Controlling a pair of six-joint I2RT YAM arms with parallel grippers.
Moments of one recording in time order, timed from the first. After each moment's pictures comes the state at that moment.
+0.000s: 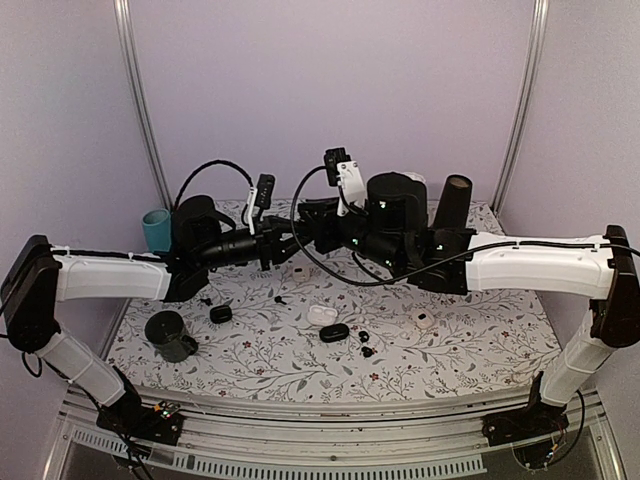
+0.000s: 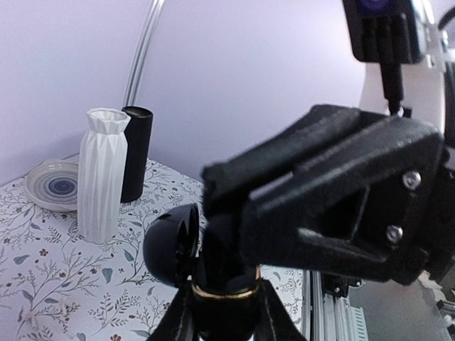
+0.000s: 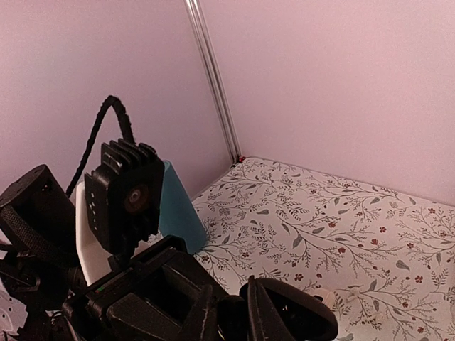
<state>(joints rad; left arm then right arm) -0.69 1.50 0.82 0.74 0.58 -0.36 1.11 1.64 1.32 0.23 0.30 0.30</state>
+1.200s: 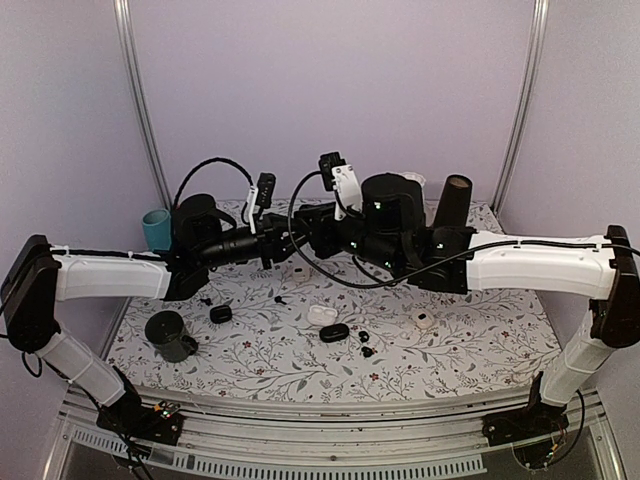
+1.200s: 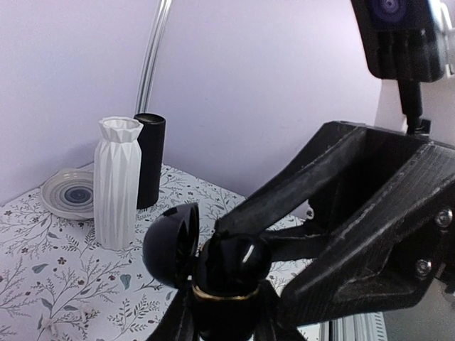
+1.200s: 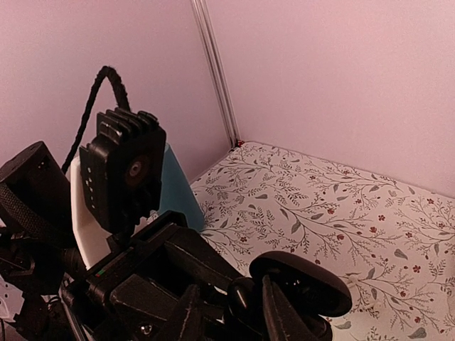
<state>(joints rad) -0.69 1.50 0.83 0.72 0.54 -0.30 1.12 1.64 1.33 0.15 0.29 0.29</state>
